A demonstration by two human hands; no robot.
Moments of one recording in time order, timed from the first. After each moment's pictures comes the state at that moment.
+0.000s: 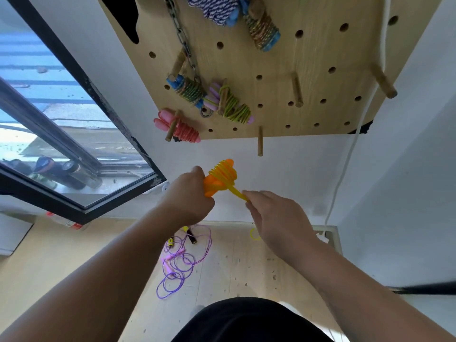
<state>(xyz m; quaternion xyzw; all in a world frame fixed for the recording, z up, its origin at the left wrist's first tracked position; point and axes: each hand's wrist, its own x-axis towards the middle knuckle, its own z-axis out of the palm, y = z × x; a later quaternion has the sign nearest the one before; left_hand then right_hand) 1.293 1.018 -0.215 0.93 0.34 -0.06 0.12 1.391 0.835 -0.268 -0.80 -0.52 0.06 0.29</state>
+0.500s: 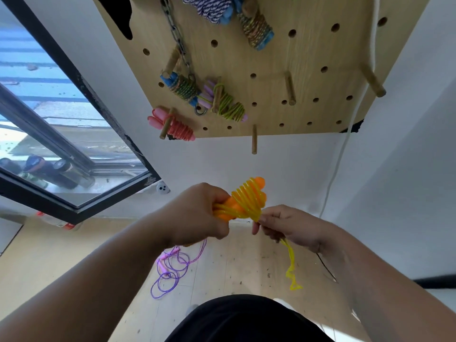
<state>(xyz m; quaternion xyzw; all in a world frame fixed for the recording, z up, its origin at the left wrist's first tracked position) 1.277 0.974 -0.179 0.91 0.22 -0.13 0.34 1.432 0.805 -0.298 -0.60 -0.38 0.53 0.46</state>
